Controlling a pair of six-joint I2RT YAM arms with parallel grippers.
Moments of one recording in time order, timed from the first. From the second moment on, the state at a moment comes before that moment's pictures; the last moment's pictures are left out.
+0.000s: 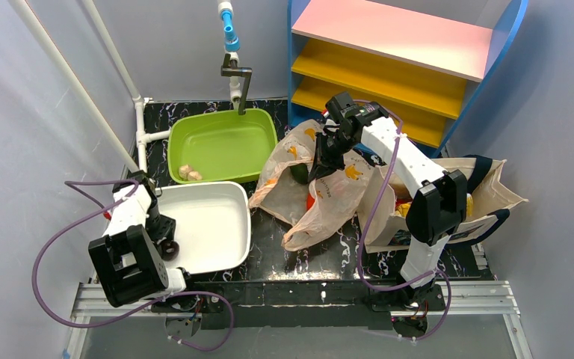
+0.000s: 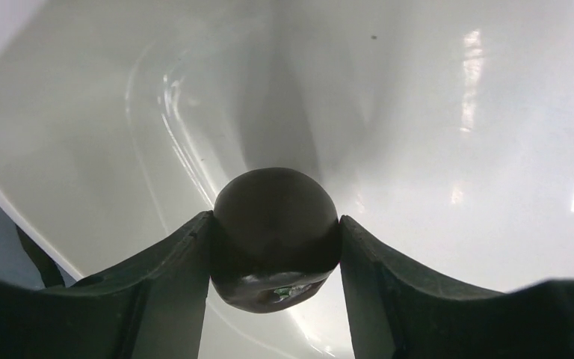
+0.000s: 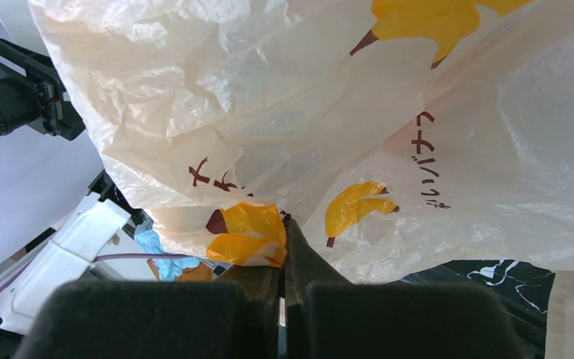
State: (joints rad) left arm 0.37 1.33 0.81 -1.17 -0.31 -0.90; right arm 0.53 1.81 1.73 -1.17 -0.51 0.57
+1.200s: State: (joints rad) left arm -0.18 1.46 1.26 -0.95 0.16 -0.76; right arm 0.52 1.84 1.85 -1.17 -0.50 0.57
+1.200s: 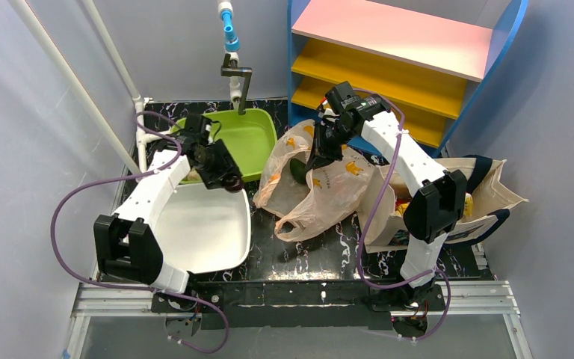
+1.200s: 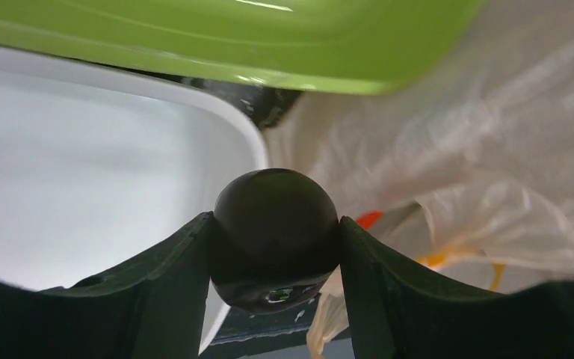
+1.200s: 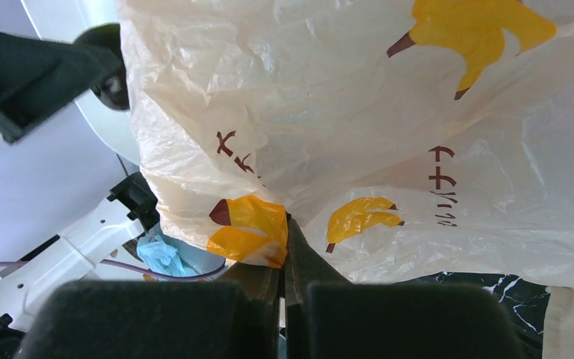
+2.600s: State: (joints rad) left arm -0.62 1.73 1.53 -0.77 0.25 -0.60; right arm 0.50 1.84 1.86 -1.22 -0.48 0.57
